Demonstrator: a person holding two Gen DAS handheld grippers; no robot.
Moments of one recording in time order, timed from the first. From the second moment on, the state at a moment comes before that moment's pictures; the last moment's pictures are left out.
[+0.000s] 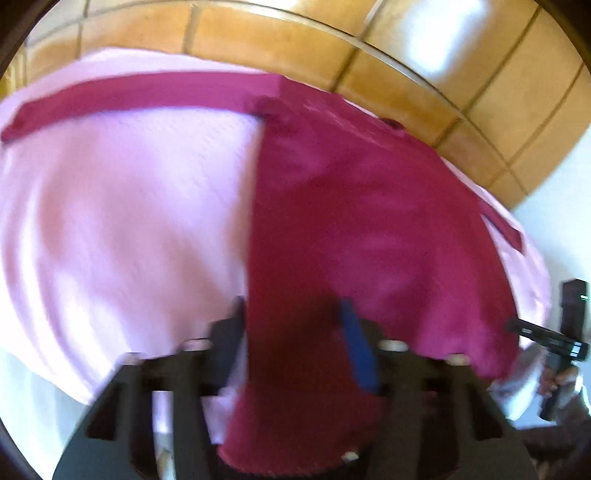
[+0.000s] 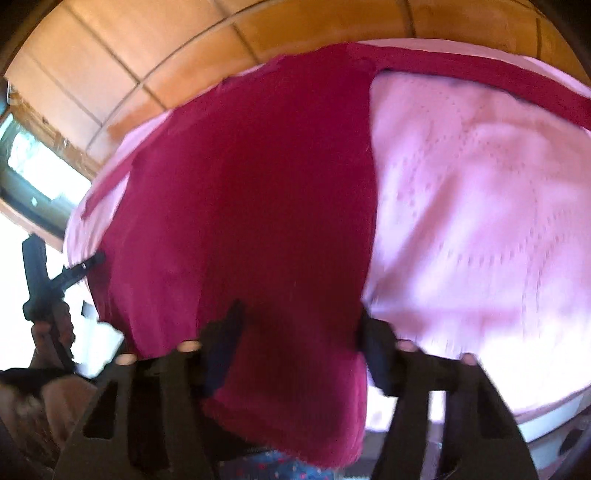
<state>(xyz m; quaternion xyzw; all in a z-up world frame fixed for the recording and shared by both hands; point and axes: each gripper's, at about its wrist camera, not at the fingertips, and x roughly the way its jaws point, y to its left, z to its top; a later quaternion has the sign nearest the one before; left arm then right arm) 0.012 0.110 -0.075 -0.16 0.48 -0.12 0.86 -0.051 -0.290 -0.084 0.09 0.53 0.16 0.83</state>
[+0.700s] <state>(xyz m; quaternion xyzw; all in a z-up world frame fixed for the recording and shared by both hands) 0.018 0.115 -0.025 -0.13 0.40 -0.10 0.90 0.001 -0.405 -0.082 0.22 0.47 0.05 0.86</state>
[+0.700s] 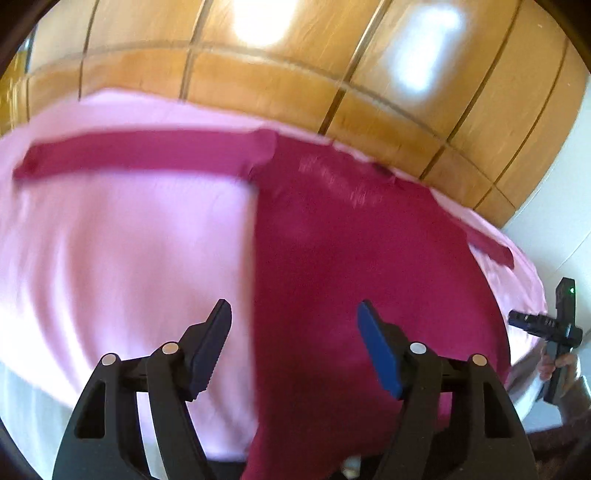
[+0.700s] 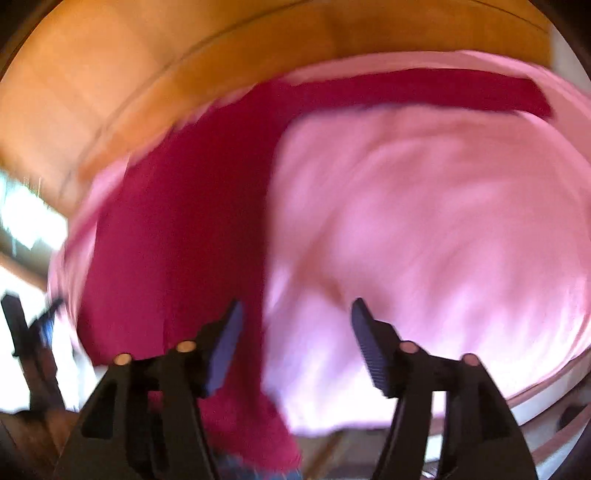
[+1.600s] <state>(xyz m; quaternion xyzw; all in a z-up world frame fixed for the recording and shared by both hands) 0.120 0.040 -0.060 -0.11 0.45 -0.12 0.88 0.171 -0.573 -0.052 0.29 0.33 -0.16 0.88</state>
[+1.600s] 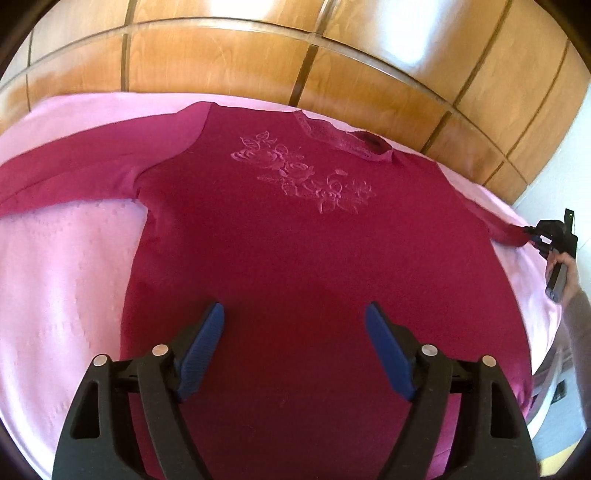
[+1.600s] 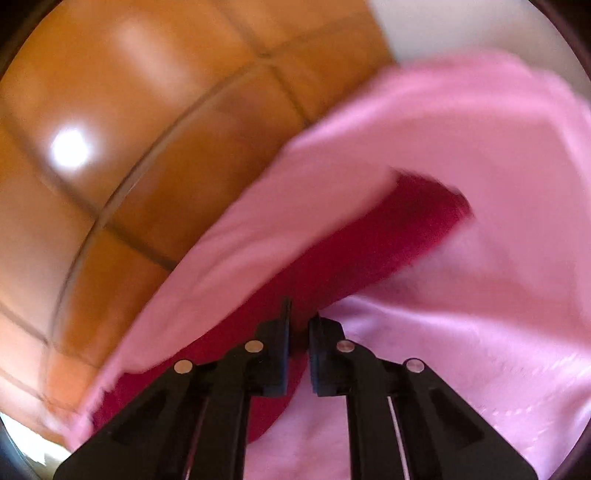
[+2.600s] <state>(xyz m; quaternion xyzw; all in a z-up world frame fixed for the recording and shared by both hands) 0.175 0.077 -0.039 -0.26 0.44 -0.16 0.85 0.162 -0.181 -0.069 0.05 0.40 0.24 0.88</state>
